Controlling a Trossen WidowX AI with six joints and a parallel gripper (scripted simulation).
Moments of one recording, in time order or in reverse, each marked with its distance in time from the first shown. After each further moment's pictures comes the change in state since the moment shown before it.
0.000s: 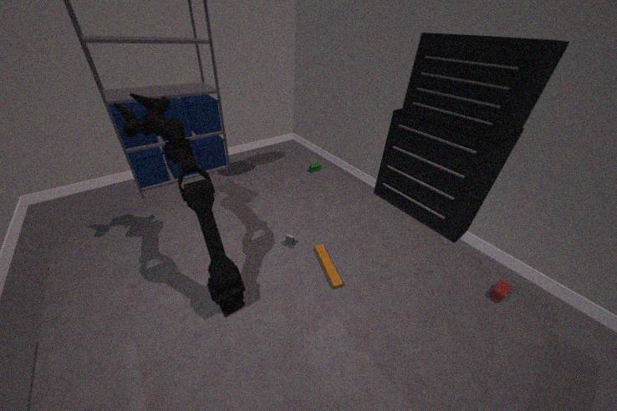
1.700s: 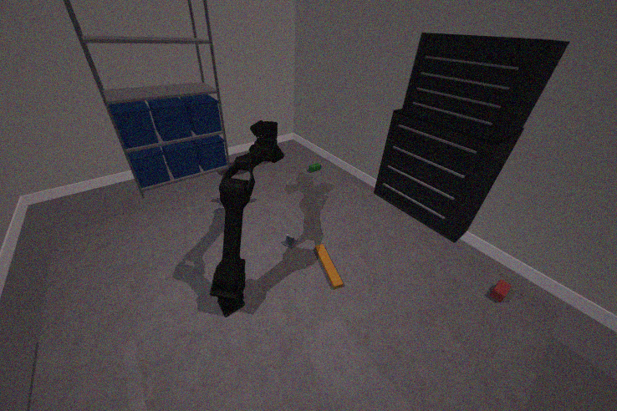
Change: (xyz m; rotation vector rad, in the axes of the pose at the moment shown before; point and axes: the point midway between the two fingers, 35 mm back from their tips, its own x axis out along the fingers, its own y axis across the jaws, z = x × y) arm -0.420 0.247 -0.029 0.765 -0.249 1.510
